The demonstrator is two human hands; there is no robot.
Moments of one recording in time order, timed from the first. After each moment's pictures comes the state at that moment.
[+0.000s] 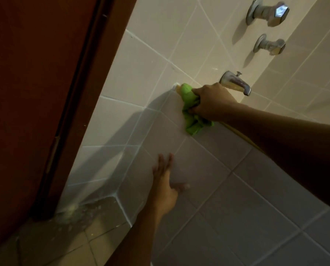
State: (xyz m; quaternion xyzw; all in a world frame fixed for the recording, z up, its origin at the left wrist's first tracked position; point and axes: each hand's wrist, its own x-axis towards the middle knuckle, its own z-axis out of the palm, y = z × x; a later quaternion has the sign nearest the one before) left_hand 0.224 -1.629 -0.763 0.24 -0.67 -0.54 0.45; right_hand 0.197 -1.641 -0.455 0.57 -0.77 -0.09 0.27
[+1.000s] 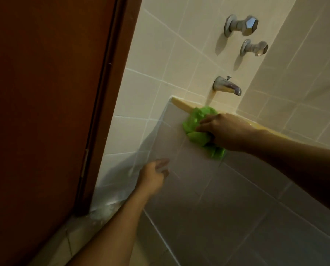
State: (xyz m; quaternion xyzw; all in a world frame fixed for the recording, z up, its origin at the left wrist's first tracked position) left_hand 0.331 -1.610 -0.700 0.32 -0.63 -0.56 0.42; right_hand 0.202 -1.513 -0.463 0.70 -0.65 -0.17 0.26
